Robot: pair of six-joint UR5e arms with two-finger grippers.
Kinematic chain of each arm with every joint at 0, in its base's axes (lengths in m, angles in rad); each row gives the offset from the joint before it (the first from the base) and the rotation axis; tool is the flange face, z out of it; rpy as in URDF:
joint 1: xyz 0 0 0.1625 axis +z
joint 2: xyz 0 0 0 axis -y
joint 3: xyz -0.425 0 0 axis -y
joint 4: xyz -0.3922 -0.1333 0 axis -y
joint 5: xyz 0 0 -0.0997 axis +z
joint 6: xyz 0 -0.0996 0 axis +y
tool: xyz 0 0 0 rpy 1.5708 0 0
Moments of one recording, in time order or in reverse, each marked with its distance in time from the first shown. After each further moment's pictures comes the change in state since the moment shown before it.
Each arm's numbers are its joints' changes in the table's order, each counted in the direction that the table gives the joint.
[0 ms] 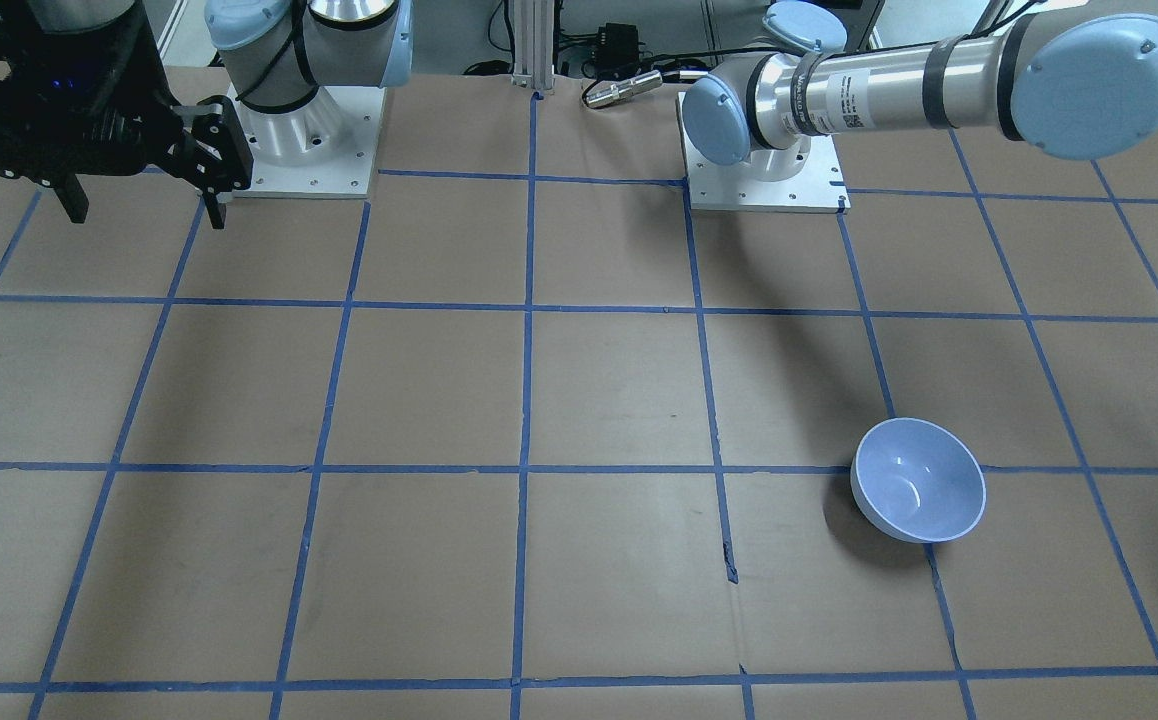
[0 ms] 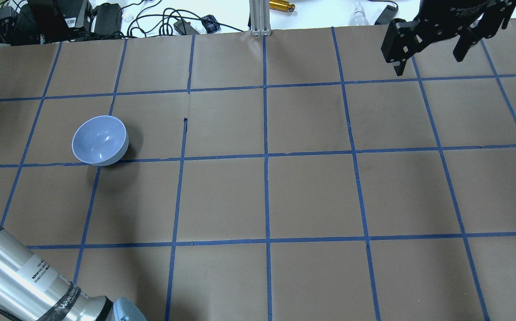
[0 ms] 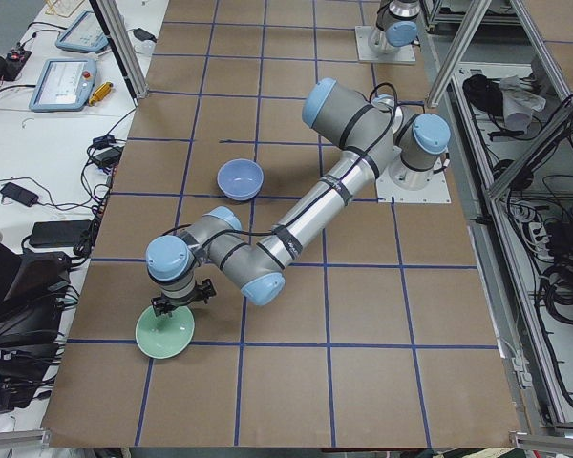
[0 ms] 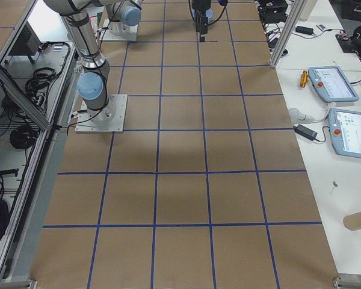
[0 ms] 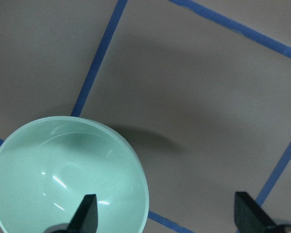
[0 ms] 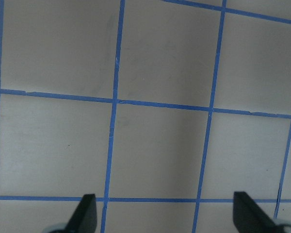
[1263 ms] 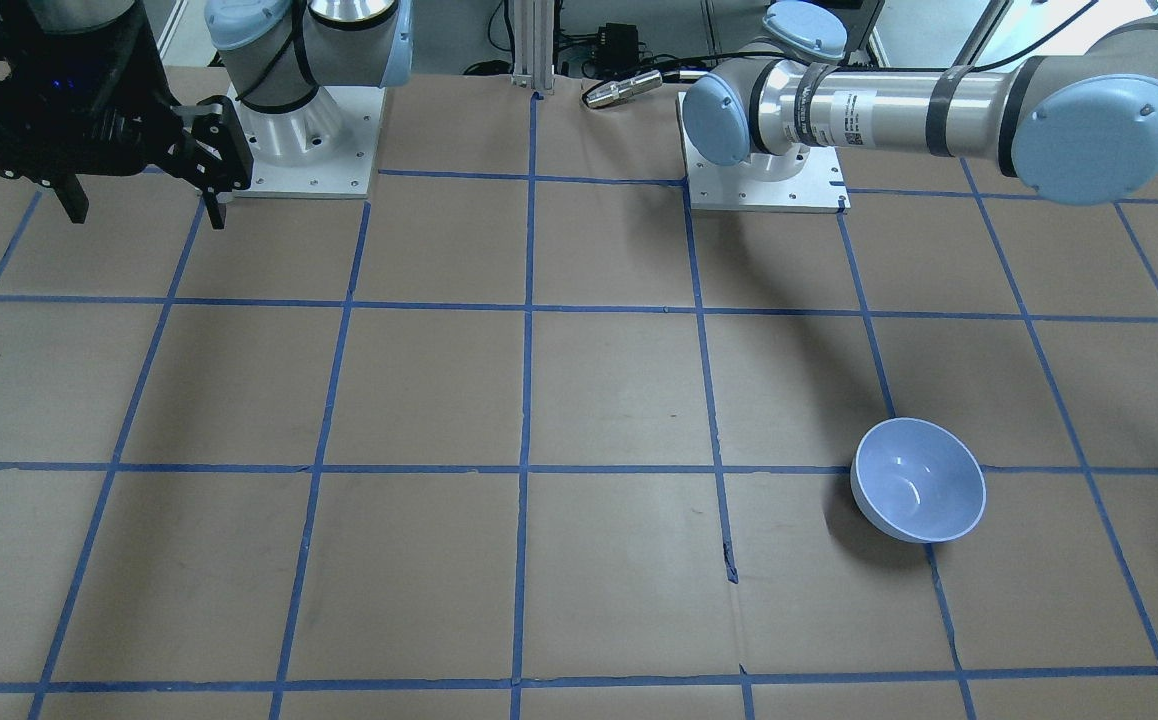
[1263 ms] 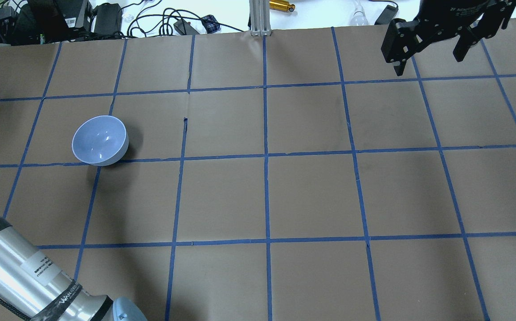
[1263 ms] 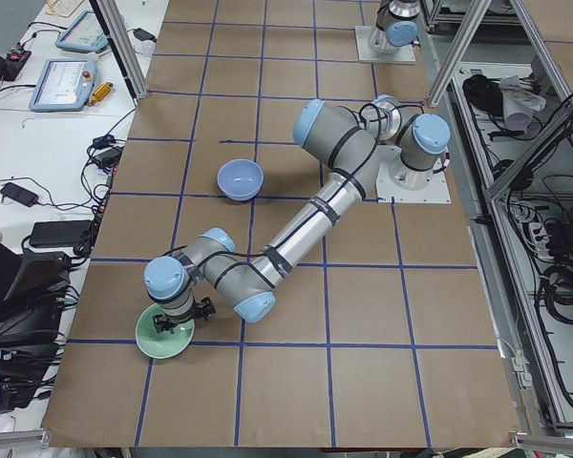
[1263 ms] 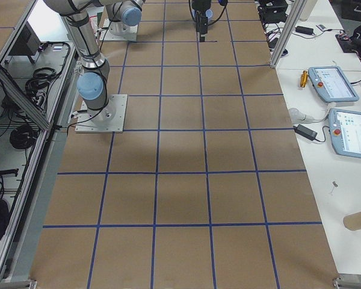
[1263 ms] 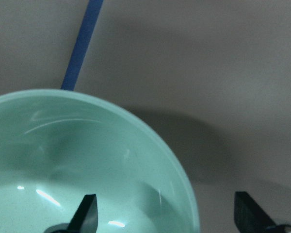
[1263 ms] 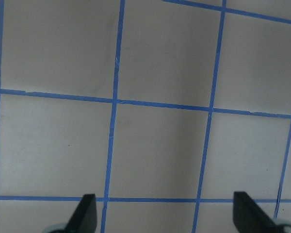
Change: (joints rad) left arm 0.001 -0.101 0.063 0.041 -0.075 -0.017; right arm 0.000 0.000 0.000 0.000 0.000 0.000
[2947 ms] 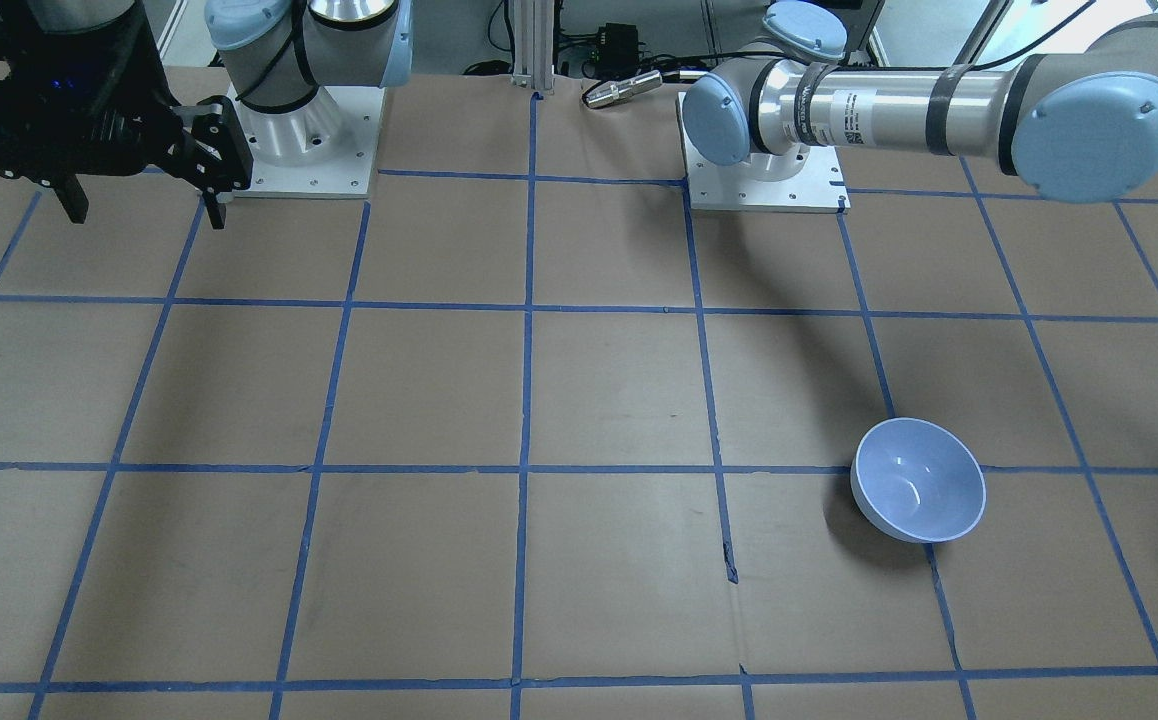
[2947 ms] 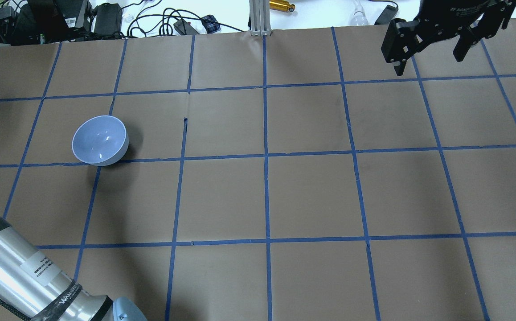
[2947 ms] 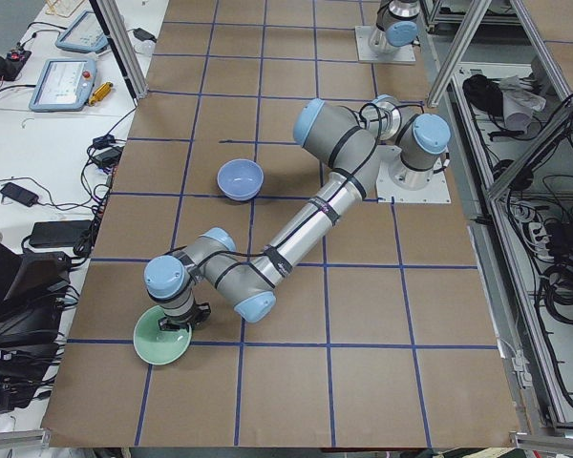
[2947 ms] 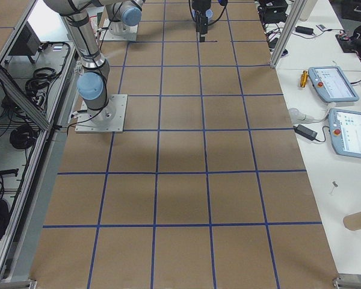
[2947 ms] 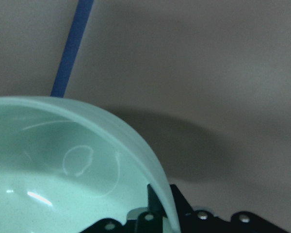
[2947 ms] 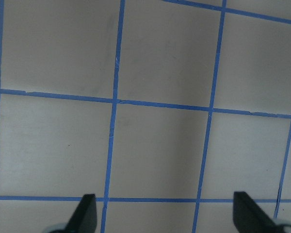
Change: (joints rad) left arm 0.000 0.007 -0.006 0.007 -0.011 0.003; right arm 0.000 0.000 0.000 0.000 0.000 0.000
